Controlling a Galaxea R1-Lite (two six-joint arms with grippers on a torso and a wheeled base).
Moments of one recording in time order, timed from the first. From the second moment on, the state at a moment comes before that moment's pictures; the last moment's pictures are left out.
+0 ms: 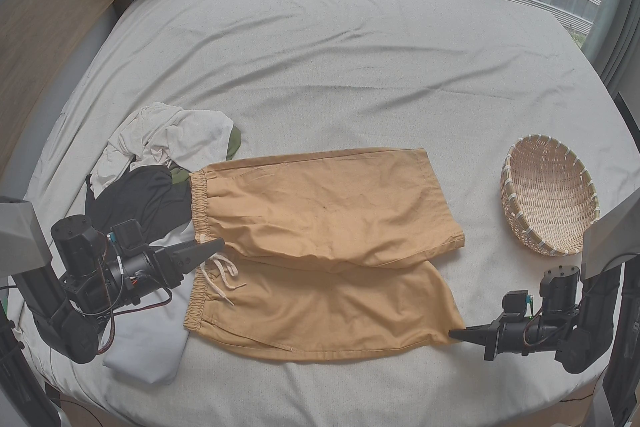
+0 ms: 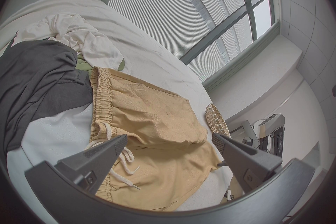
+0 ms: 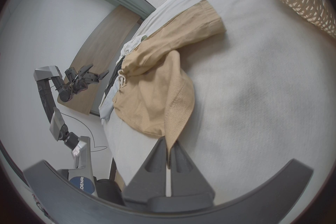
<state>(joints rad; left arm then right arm) -0.11 1.99 -0.29 -1.55 -0.62 -0.46 0.17 2.26 -0.06 -1.54 0.71 0.14</state>
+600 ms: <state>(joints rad) -0.11 2.00 -0.29 -1.55 -0.62 -0.46 0.33 2.27 -0.02 -1.50 0.71 0.15</state>
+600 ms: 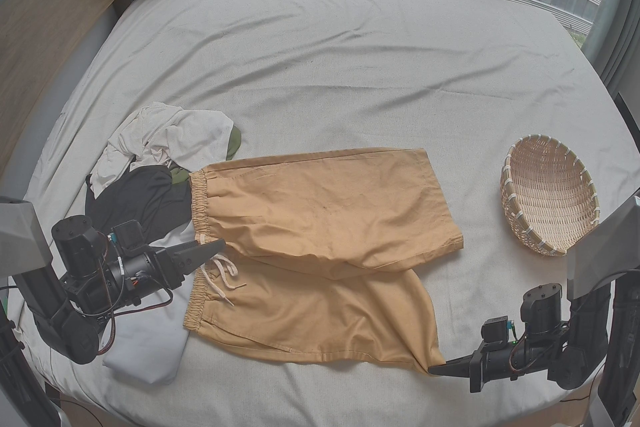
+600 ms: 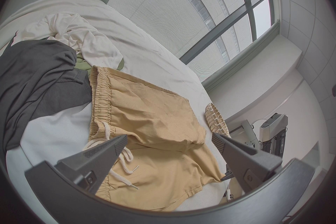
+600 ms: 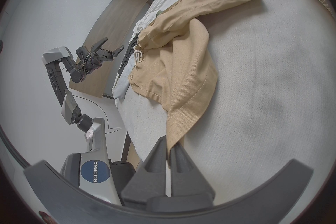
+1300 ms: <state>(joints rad) -0.12 2.00 -0.28 -1.55 -0.62 -0.46 0.32 2.30 -0.08 -1.54 0.70 0.20</state>
